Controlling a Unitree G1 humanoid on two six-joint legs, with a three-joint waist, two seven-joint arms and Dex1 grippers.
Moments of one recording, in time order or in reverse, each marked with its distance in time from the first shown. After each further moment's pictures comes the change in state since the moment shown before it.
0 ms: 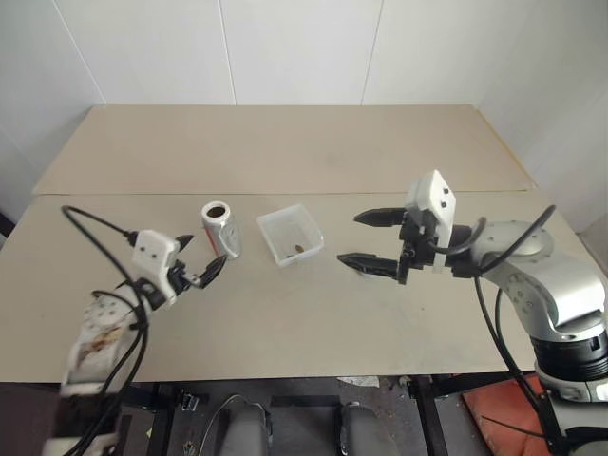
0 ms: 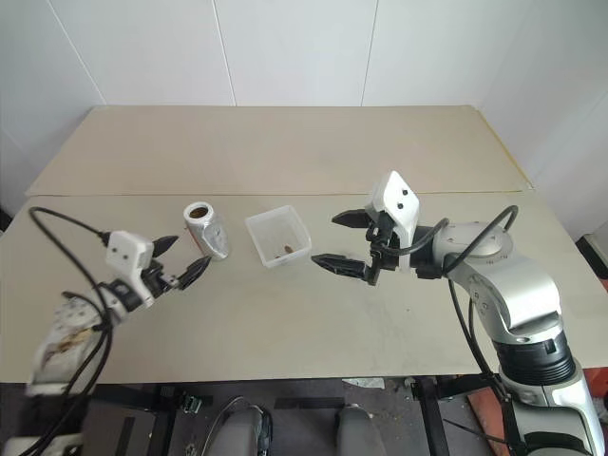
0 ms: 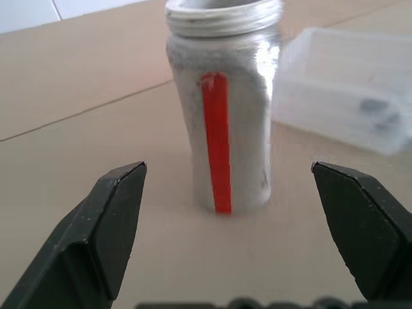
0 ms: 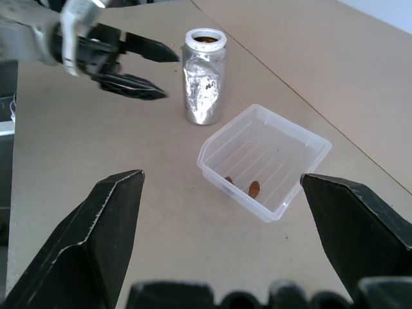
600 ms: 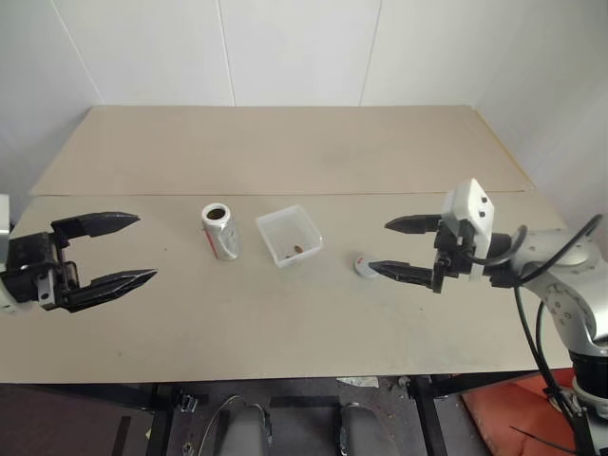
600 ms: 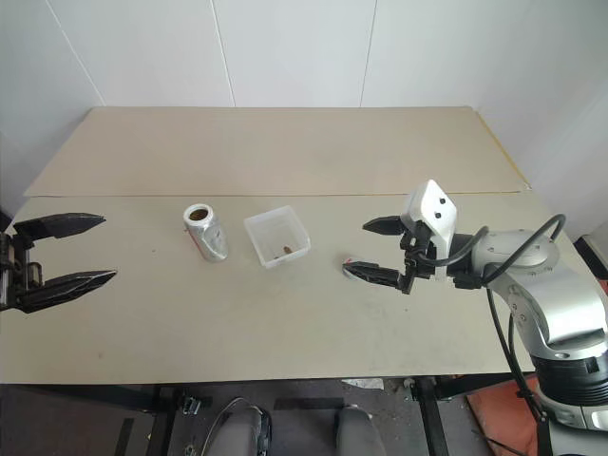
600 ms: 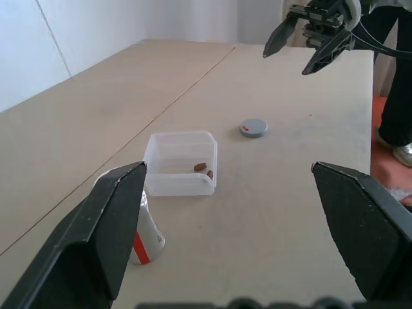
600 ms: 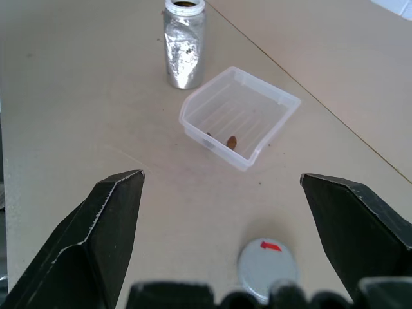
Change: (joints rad) left arm 0.069 0.410 0.420 -0.059 -0.472 0.161 -0.645; right arm 0.104 -0.120 -0.109 -0.004 0.011 -0.051 0.075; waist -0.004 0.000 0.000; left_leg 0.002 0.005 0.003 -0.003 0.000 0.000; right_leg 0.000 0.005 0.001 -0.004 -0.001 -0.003
